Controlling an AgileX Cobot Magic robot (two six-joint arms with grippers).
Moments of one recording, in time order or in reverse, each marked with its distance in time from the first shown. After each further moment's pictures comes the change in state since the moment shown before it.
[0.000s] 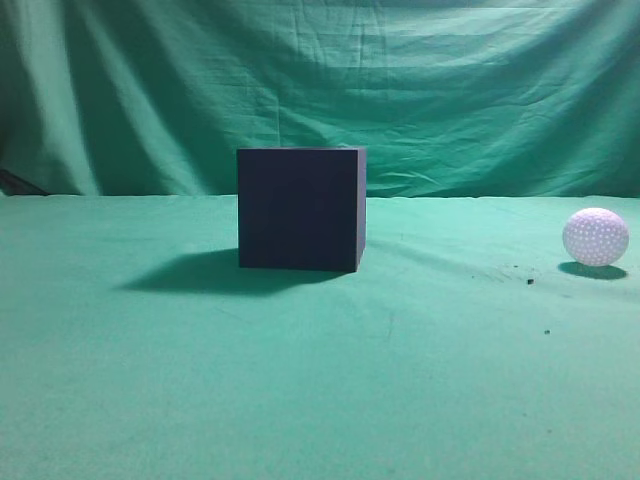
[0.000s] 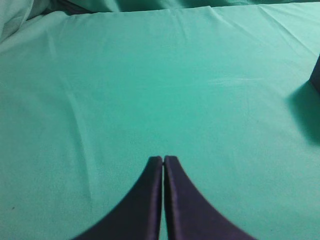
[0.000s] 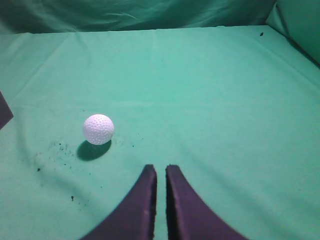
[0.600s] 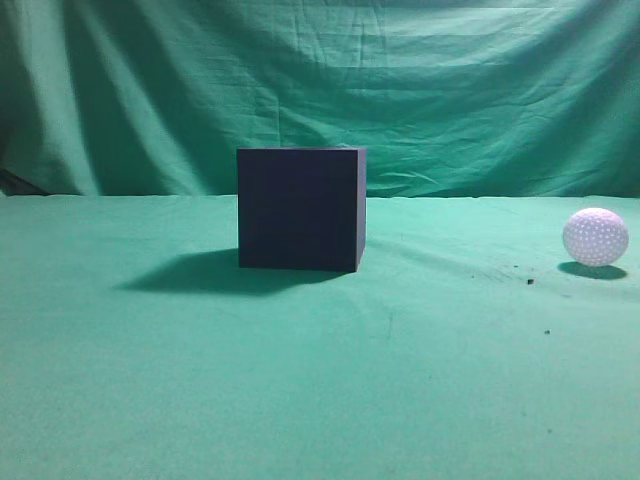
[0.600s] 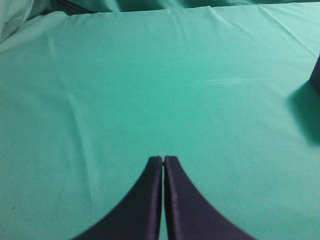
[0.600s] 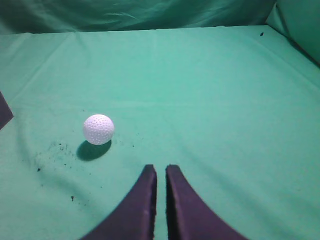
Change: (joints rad) left arm 0.000 0.000 0.000 0.000 0.000 0.000; right arm 0.000 0.000 0.000 0.000 0.000 0.000
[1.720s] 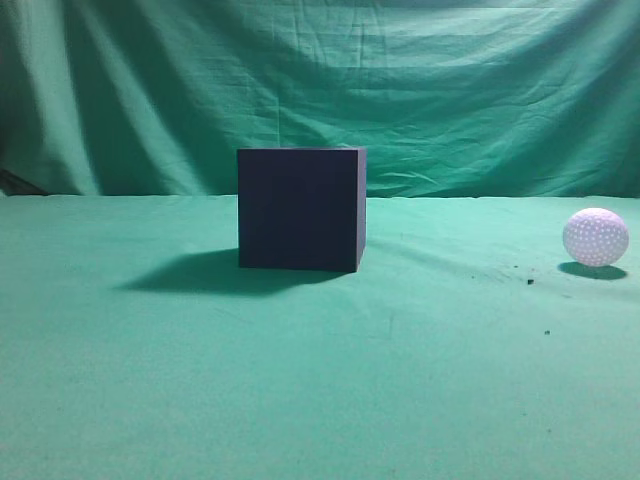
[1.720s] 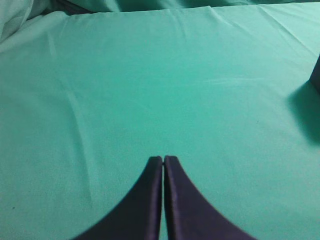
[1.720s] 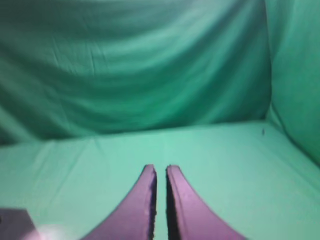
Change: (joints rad) left arm 0.000 0.000 0.000 0.000 0.000 0.000; right arm 0.000 0.256 -0.269 -0.001 -0.269 0.084
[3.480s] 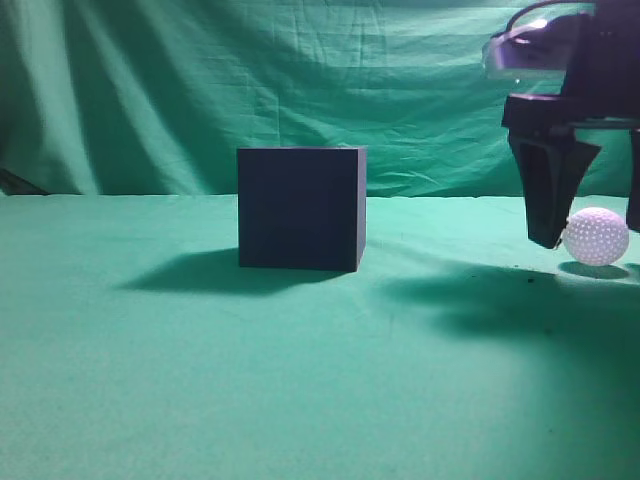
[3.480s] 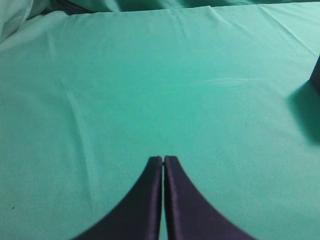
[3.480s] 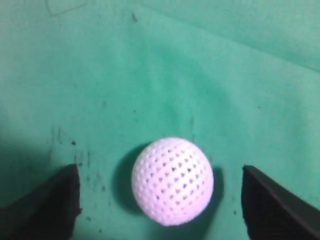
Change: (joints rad) left arm 0.000 0.000 0.000 0.000 0.000 0.000; right arm 0.256 1.531 -0.843 -0.042 0.657 -0.141
